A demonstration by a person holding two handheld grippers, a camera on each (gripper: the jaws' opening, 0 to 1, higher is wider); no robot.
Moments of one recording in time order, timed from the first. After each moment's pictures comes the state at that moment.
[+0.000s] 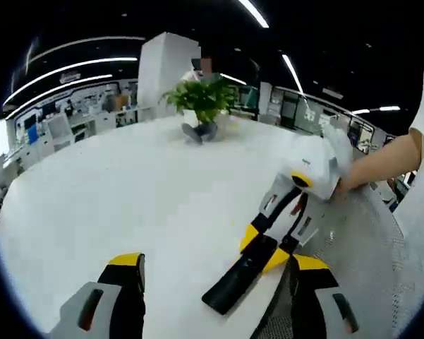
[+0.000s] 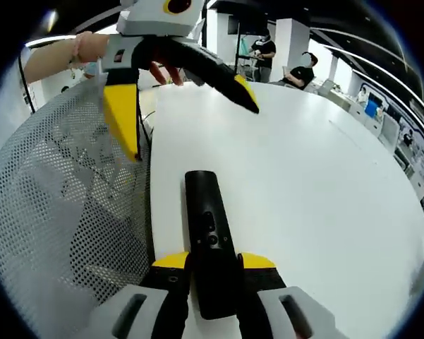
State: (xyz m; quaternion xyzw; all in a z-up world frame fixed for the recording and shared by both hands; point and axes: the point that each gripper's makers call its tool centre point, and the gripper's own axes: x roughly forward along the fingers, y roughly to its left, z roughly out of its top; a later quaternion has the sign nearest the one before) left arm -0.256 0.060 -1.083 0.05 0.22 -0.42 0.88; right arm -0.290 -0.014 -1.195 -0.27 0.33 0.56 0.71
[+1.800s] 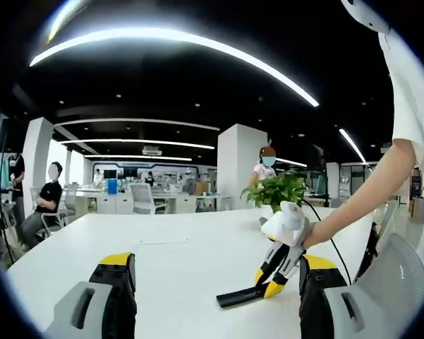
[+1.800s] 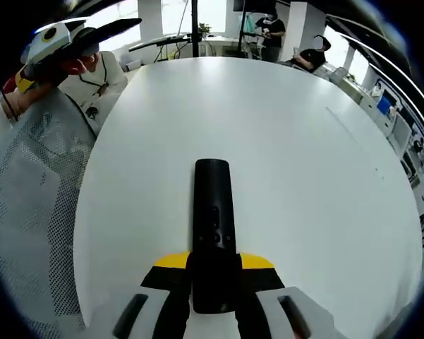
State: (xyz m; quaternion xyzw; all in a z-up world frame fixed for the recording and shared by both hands) left arm -0.248 0.125 -1.020 -0.01 0.01 -0.24 0.97; right arm -0.159 -0.017 -1.197 -0.34 0.38 0.56 0.65
